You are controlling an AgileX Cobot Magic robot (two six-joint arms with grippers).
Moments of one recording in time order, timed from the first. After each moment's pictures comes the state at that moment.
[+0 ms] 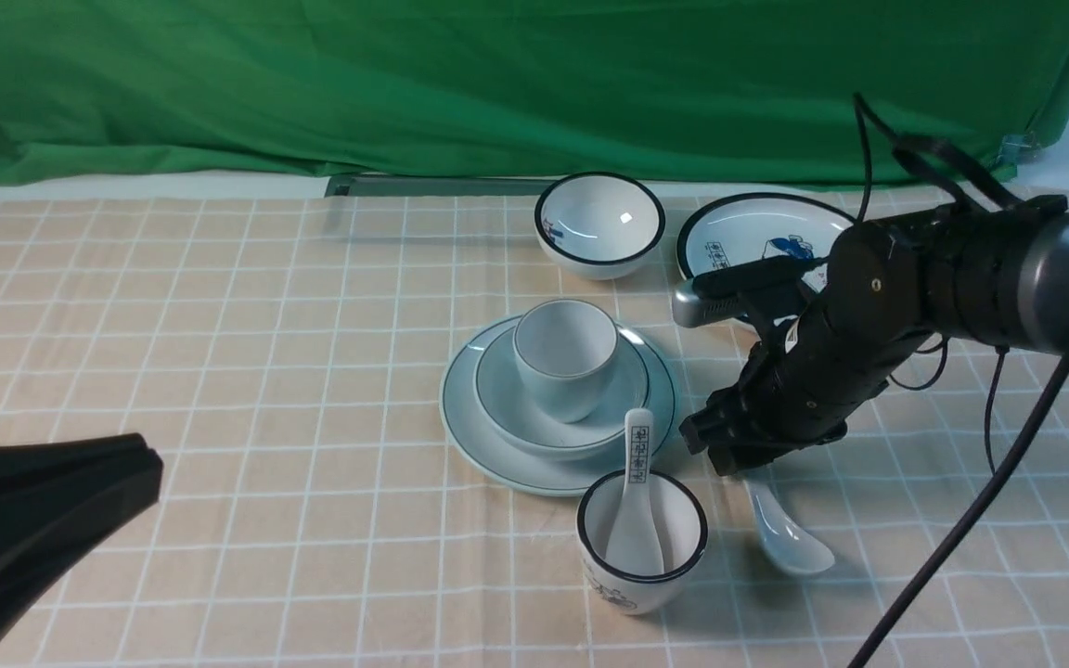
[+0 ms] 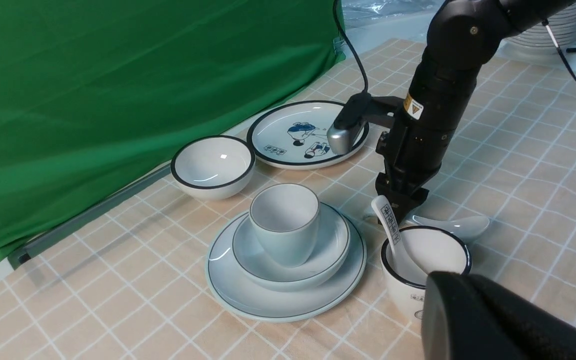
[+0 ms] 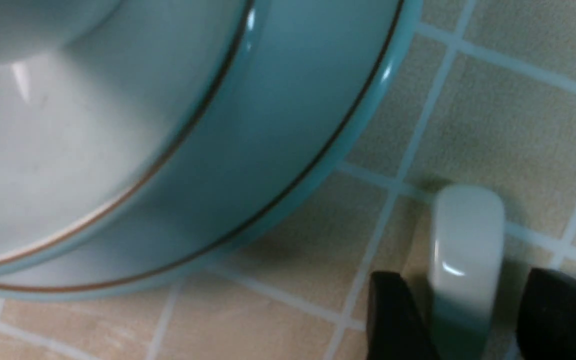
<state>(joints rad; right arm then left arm) 0.41 1.96 -1.27 0.09 0.53 -0.03 -0.65 0.43 -0.61 -0.11 0.52 0.27</state>
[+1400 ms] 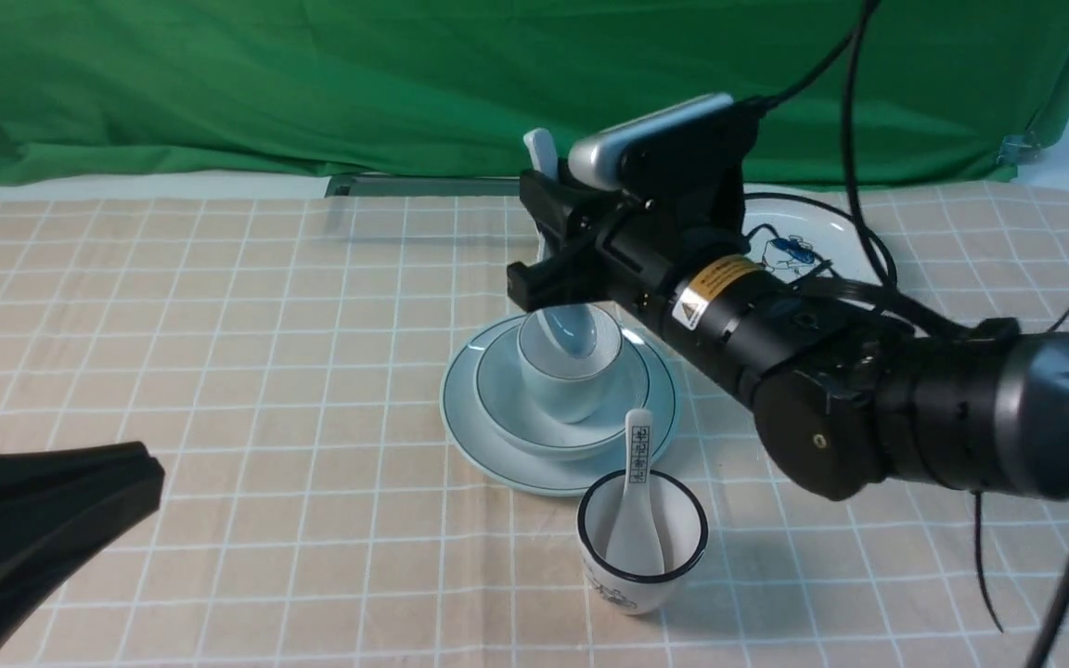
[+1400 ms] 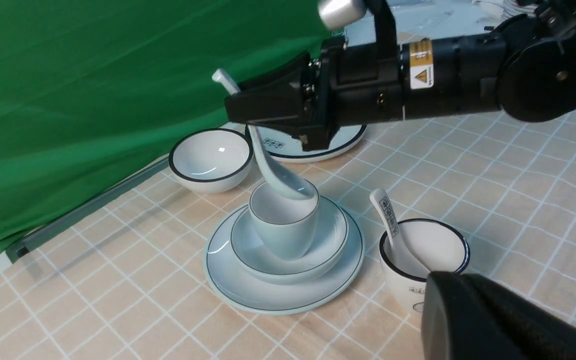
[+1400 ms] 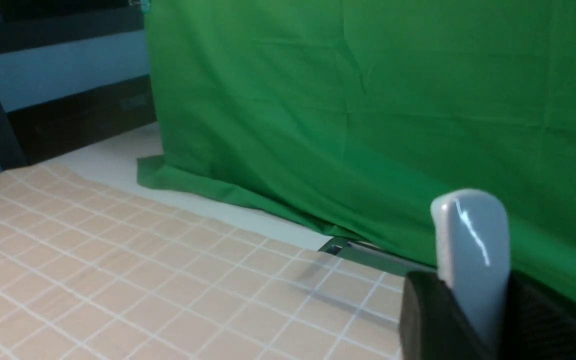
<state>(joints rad) 0.66 1.86 -1.05 0.05 -0.80 0.04 -0.65 0.43 -0.61 -0.11 0.53 0.27</state>
